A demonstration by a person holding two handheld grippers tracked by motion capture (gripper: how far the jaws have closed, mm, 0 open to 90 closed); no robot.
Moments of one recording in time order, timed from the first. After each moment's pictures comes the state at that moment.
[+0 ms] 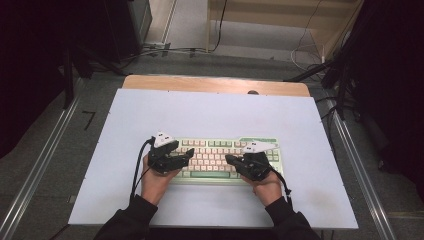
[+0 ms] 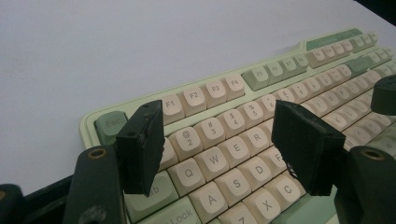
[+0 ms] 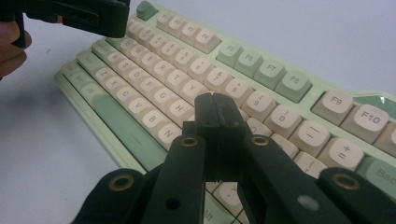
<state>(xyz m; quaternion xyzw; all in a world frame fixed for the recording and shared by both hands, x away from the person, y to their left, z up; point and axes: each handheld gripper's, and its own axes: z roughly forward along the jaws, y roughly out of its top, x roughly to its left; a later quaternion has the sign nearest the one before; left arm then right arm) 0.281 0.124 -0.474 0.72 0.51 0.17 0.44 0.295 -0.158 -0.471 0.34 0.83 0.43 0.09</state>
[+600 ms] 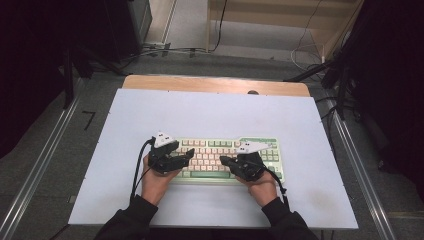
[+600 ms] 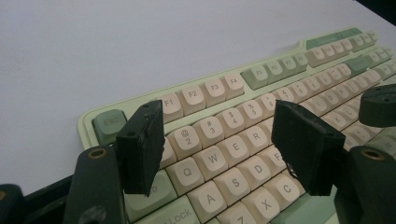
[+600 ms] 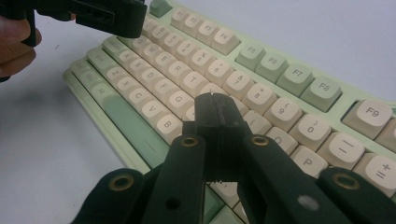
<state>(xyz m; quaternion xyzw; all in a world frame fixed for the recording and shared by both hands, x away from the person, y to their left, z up) 0.281 0.123 -0.474 0.72 0.51 0.17 0.44 0.295 -0.145 -0.474 0.33 0.84 0.42 0.08</state>
